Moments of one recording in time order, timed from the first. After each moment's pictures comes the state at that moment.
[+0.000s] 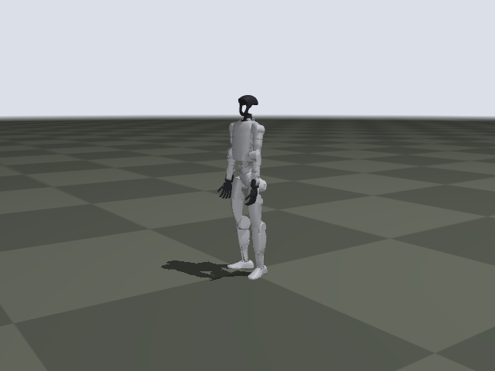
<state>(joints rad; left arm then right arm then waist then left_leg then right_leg) -0.05 0.12 0.32 1.61 -0.09 -0.03 -0.09 0.05 0.00 -0.38 1.51 0.50 -0.06 0.15 0.06 -0.07 -0.52 -0.39 0.07 0.40 0.02 0.03 -0.10 -0.41 -0.06 -0.39 0.04 -0.09 -0.03</state>
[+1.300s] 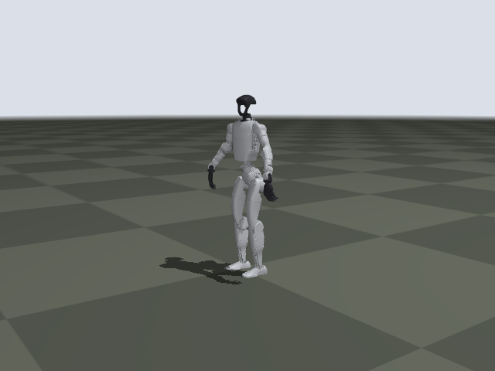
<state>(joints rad) -0.06 0.55 -0.22 1.28 1.26 -0.22 -0.31 0.16 -0.57 0.14 0.97 -0.52 0.15 0.54 0.18 -0.14 -0.45 -0.57 -0.02 0.03 0.19 -0.04 -0.16 -0.56 0.00 -0.09 0.11 -0.08 -0.04</state>
